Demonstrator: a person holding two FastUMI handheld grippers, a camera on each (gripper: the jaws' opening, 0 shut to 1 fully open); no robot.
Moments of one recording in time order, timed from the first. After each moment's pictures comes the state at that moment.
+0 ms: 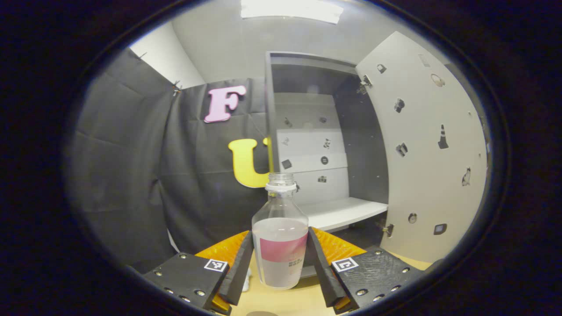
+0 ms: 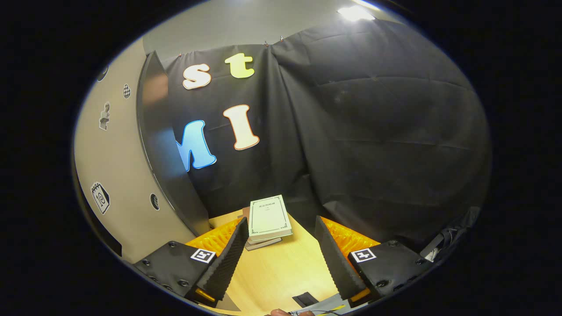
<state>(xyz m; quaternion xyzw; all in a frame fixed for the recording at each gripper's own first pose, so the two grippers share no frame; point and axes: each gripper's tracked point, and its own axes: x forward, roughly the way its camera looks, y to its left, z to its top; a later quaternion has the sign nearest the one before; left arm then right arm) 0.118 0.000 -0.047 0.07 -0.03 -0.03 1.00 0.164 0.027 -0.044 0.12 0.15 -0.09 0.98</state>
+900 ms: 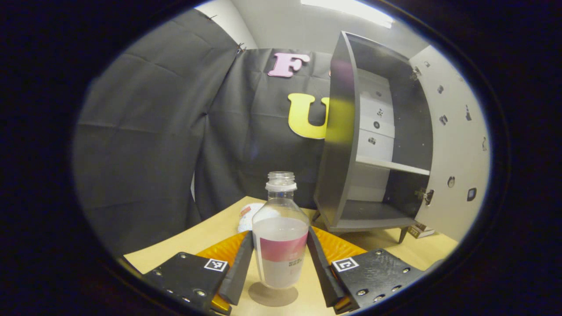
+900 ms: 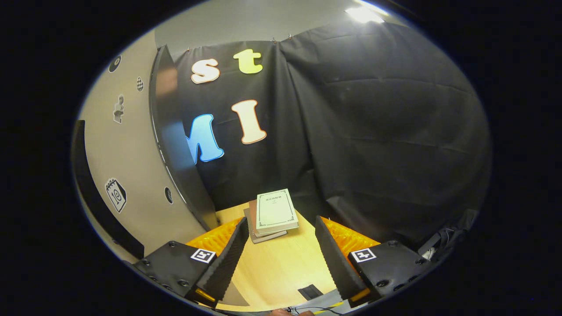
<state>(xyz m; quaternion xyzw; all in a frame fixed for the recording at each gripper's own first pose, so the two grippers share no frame) 0.081 0.109 -0.276 -0.05 0.06 0.05 1.00 0.145 0.061 -0.030 0.10 0.17 -0.08 0.98</state>
